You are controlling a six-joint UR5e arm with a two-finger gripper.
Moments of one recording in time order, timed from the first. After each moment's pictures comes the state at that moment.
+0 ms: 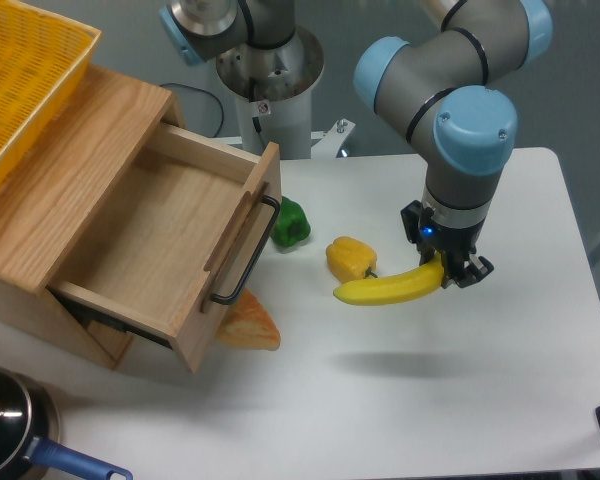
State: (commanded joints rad) arm 2.64 -1.94 -1.39 -1.31 1.59 1.48
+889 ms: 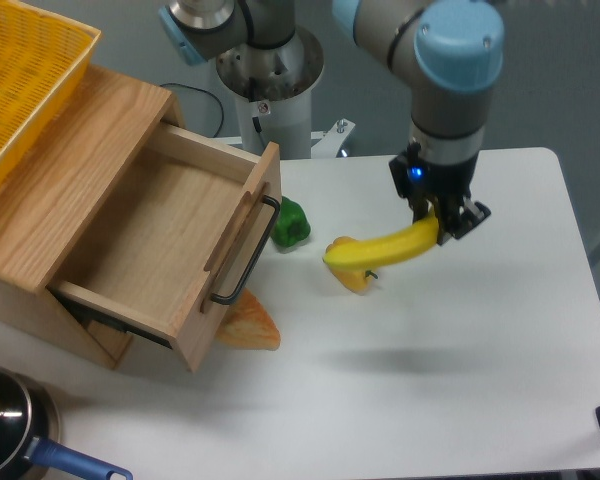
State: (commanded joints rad) arm 2.64 -1.75 -1.38 -1.47 1.59 1.42
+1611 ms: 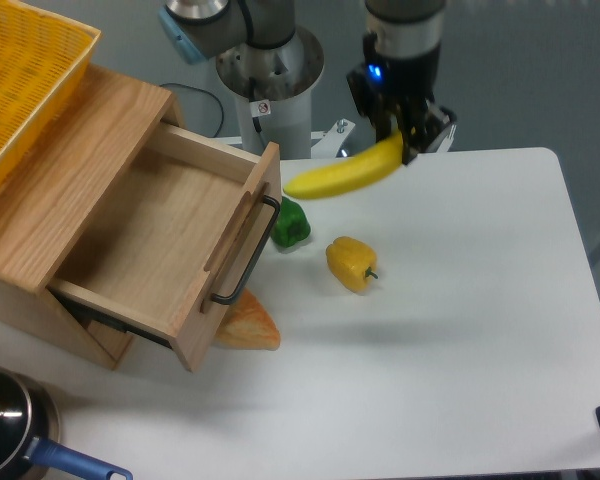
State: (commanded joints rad) arm 2.62 -1.55 -1.38 -1.63 1.59 1.35
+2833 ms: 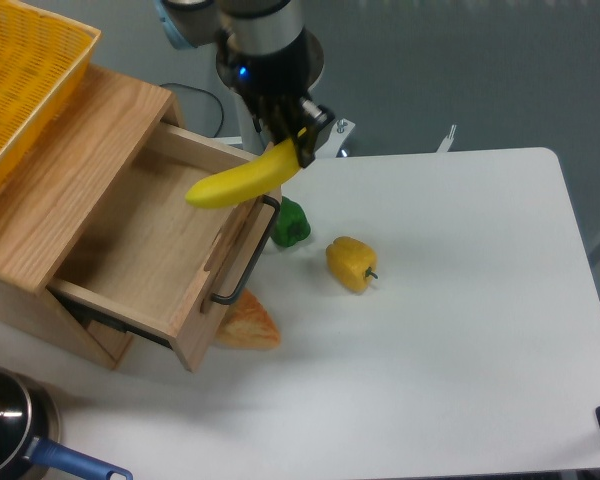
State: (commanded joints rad) arm 2.29 -1.64 -1.38 -1.55 1.74 1.02
